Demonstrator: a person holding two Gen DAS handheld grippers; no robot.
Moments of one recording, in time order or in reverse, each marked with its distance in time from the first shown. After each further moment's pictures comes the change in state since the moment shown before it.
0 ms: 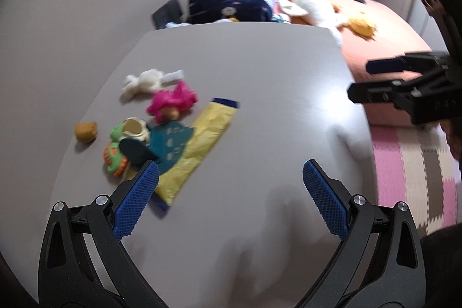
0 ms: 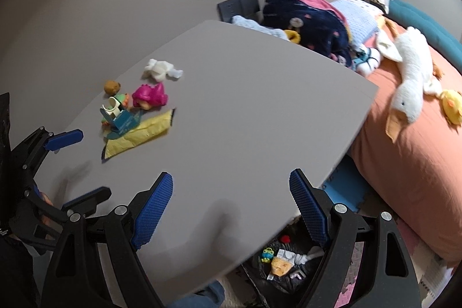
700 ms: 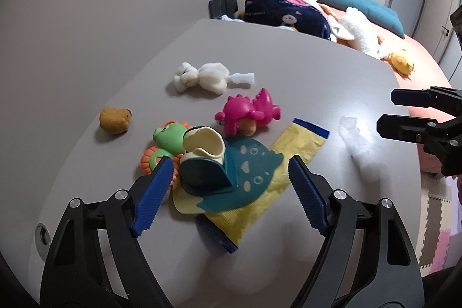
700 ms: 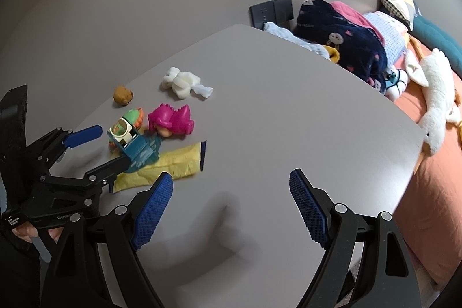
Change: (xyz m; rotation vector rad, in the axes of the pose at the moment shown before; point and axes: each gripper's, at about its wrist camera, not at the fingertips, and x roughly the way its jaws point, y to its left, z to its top) left arm 0.039 0.078 0.009 -0.199 -0.018 0.063; right arm 0.051 0.044 0.049 -0.075 -0.003 0.049
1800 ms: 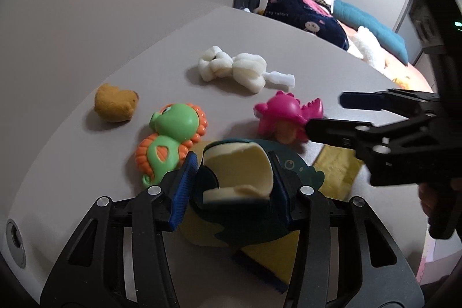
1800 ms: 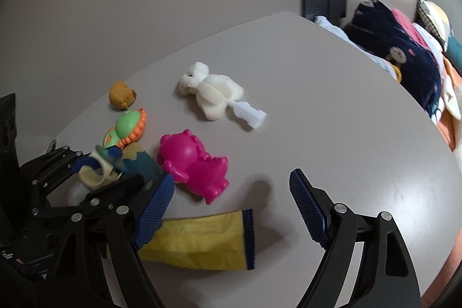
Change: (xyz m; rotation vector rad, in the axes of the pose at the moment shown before) left arm 0.032 0.054 -0.009 -0.147 -0.002 -0.073; right arm 0.099 0.052 0.054 -0.129 0.082 0.059
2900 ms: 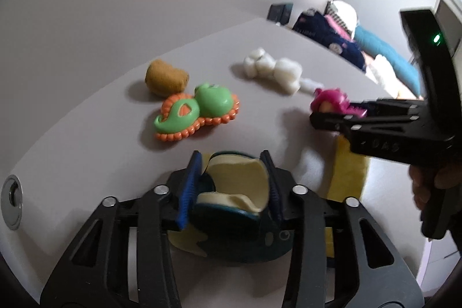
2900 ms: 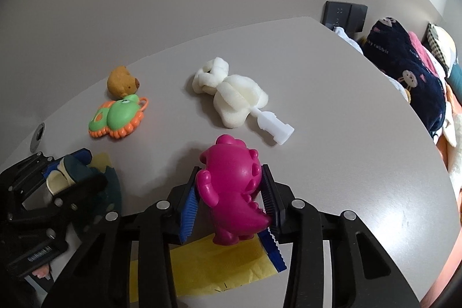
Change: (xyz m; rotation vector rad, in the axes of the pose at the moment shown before) left arm -0.024 0.034 -0.027 -0.148 -0.070 0.034; right arm 0.015 0.028 0.008 -0.098 0.020 -0.051
